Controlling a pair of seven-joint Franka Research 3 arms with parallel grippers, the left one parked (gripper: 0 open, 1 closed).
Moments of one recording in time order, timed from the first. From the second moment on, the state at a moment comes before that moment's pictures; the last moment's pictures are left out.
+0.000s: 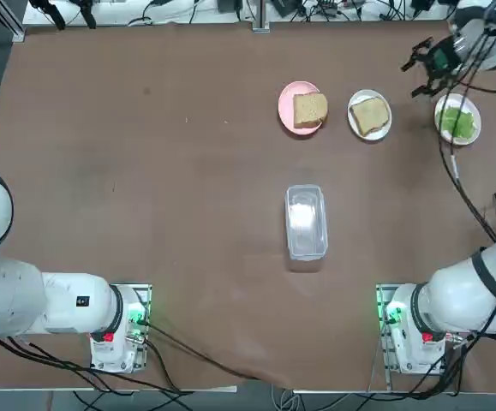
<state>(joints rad) -0.11 0.33 -0.16 -1.91 0.59 2.17 0.31</state>
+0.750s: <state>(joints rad) -0.15 0.39 -0.15 -1.71 0.24 2.08 -0.11</state>
